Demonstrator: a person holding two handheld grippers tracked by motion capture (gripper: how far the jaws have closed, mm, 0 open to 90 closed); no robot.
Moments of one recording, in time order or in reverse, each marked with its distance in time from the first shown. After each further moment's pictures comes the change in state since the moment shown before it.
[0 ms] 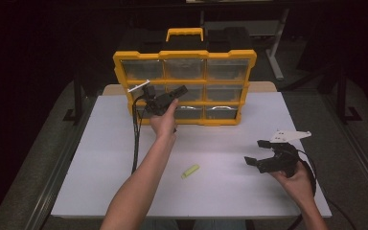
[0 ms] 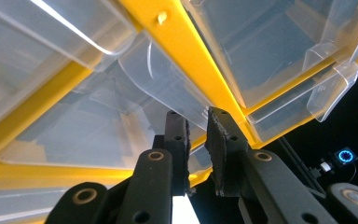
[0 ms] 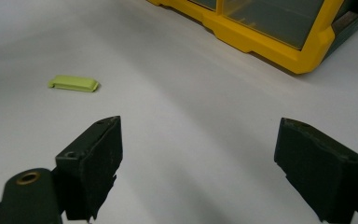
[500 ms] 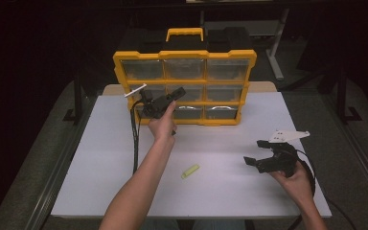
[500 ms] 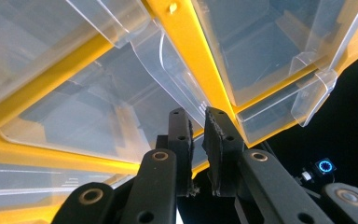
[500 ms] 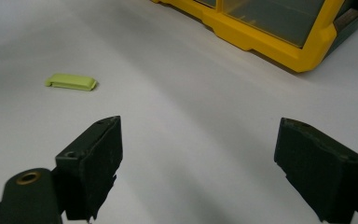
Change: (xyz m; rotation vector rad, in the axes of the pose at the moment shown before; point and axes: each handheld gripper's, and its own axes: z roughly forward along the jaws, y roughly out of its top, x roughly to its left) left arm 0.003 -0.006 -0.010 -0.021 -0.038 -0.069; right arm 0.001 0.000 0.002 0.009 -0.003 0.005
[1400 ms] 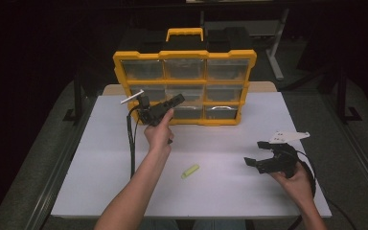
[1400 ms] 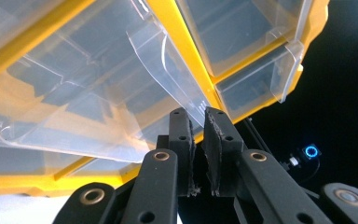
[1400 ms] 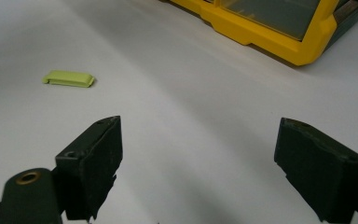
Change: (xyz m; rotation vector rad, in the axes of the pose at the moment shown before) left arm -0.008 -0.012 -0.022 0.036 -0.042 0.003; right arm -0.001 -0.004 0.001 0.008 -0.004 0.012
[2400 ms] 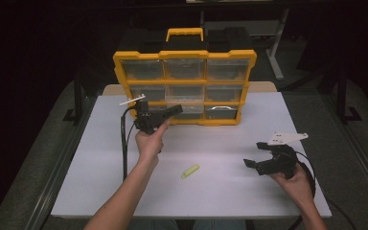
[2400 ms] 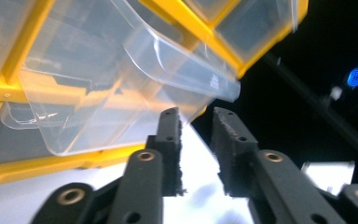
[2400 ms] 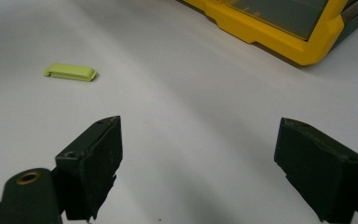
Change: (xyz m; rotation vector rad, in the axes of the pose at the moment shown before) left arm -0.009 -0.003 -0.021 0.177 0.069 0.313; right arm 0.003 -0.001 0.001 0.010 -0.001 -0.035
